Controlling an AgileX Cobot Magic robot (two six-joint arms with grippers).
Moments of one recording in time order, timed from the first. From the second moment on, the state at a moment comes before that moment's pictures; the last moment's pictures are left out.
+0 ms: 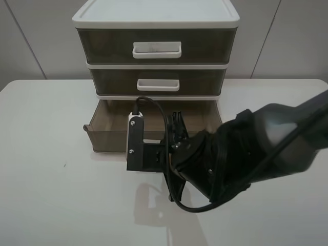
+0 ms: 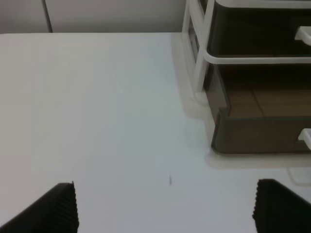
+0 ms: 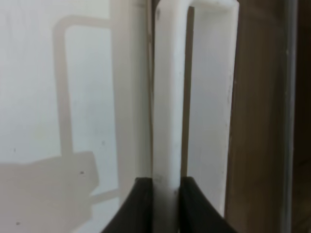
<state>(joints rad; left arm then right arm) -0.06 0.00 -0.51 -0.05 1.06 0.00 1.08 1.87 -0.80 -1.56 0.49 0.90</state>
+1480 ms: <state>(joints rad) -0.06 0.00 -0.51 -0.05 1.06 0.00 1.14 1.46 -0.79 -1.12 0.55 0.89</state>
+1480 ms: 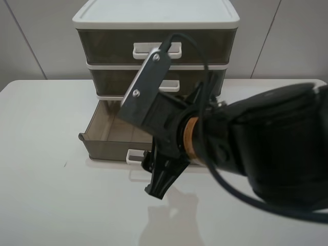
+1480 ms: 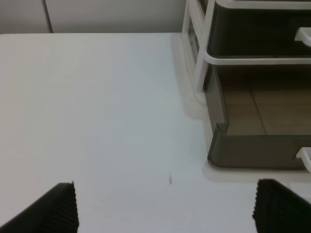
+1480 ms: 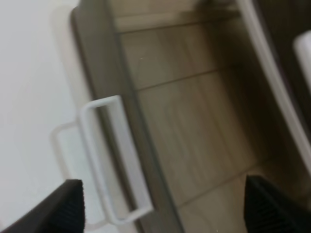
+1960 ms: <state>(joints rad) -0.06 0.00 -0.51 -0.05 1.06 0.00 0.62 0.86 -0.79 -0.37 0.78 0.25</state>
